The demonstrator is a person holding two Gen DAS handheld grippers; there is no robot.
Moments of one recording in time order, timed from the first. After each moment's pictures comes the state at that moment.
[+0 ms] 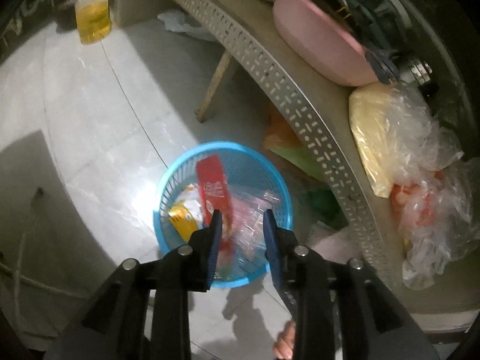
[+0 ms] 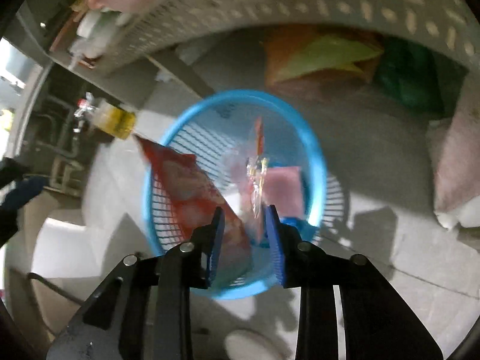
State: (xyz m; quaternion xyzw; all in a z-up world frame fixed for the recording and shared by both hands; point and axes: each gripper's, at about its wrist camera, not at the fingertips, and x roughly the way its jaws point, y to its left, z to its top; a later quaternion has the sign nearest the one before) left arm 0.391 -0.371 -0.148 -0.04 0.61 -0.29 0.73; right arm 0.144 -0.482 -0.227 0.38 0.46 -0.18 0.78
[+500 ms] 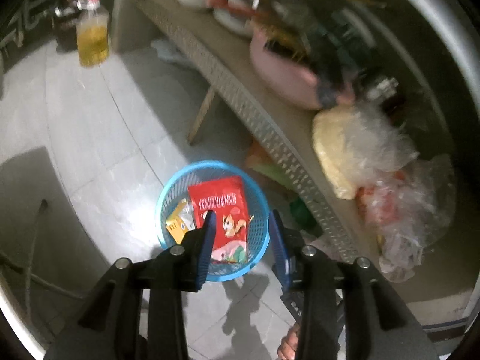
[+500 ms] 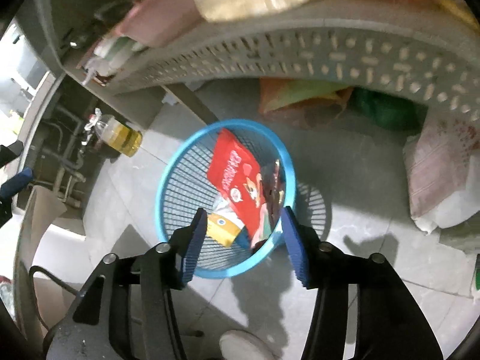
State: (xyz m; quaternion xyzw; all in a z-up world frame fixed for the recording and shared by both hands) left arm 0.357 -0.333 -0.071 -0.06 0.55 -0.32 0.77; right arm 0.095 -0.472 -0.173 0.36 0.40 -0.19 0.82
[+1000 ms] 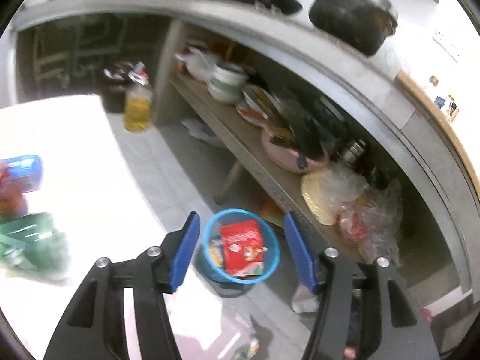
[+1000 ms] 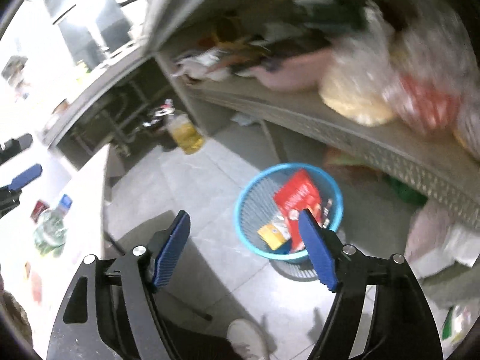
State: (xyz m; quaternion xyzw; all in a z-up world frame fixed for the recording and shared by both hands) left arm 0.227 -0.152 0.053 -0.10 0.38 -0.27 0.88; right arm 0.059 -0.380 -0.039 0.22 0.33 -0.08 0.91
